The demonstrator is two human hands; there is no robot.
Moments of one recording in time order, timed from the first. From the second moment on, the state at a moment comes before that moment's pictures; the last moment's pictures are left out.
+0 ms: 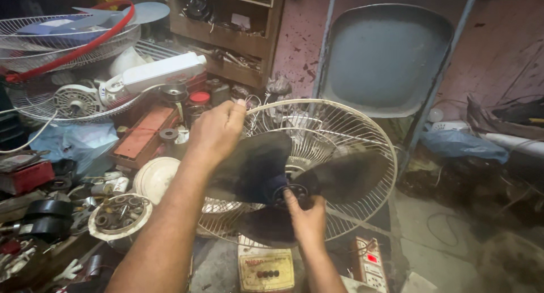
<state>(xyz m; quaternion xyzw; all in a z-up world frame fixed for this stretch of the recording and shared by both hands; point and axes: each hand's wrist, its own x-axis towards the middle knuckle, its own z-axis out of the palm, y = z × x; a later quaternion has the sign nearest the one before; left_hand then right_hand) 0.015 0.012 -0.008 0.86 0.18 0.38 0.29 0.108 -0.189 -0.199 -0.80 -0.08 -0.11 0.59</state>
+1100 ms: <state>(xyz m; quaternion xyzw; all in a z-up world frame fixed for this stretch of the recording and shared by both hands) 0.021 0.020 -0.018 0.86 0.17 0.39 0.30 0.066 -0.203 -0.130 -0.82 -0.38 -0.31 0.29</state>
